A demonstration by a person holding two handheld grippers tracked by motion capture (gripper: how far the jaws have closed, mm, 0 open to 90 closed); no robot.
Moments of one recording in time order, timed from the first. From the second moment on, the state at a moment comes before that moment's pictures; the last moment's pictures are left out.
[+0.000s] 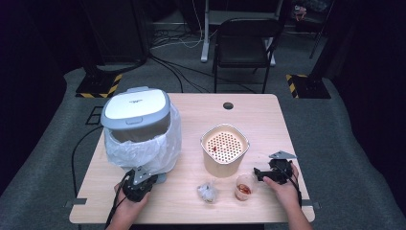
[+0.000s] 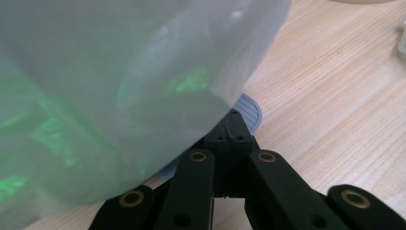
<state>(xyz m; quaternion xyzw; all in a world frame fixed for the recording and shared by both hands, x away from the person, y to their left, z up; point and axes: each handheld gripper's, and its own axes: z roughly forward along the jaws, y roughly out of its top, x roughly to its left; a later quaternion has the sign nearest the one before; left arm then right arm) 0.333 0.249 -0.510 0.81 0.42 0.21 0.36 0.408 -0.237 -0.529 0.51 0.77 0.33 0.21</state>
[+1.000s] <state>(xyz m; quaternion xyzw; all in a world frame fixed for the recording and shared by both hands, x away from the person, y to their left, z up) 0.336 0.249 -0.513 0.81 0.42 0.20 0.35 0.396 -0.246 -0.504 0.50 0.76 0.34 0.23</state>
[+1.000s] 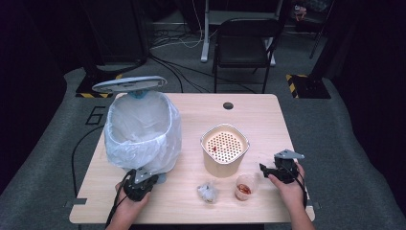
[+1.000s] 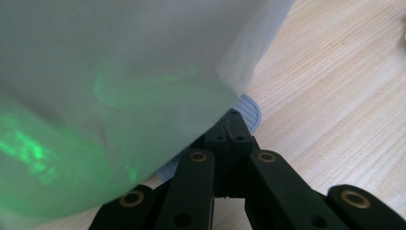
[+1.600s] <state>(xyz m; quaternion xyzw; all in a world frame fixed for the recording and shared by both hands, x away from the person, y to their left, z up) 0.337 0.248 -0.512 0.82 0.41 0.20 0.35 0.362 -0.219 -0.444 0.44 0.79 0.37 0.22</state>
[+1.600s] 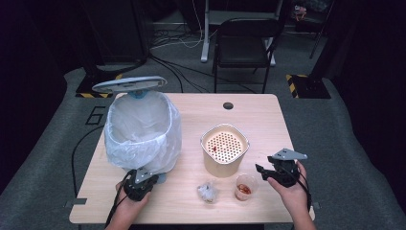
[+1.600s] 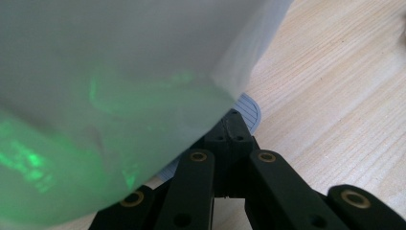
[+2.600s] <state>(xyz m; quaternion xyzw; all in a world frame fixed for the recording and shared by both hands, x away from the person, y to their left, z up) 0.338 0.249 -0.511 0.82 0.42 0.19 0.34 0.319 -0.142 -0.421 0.35 0.81 0.45 0.15</state>
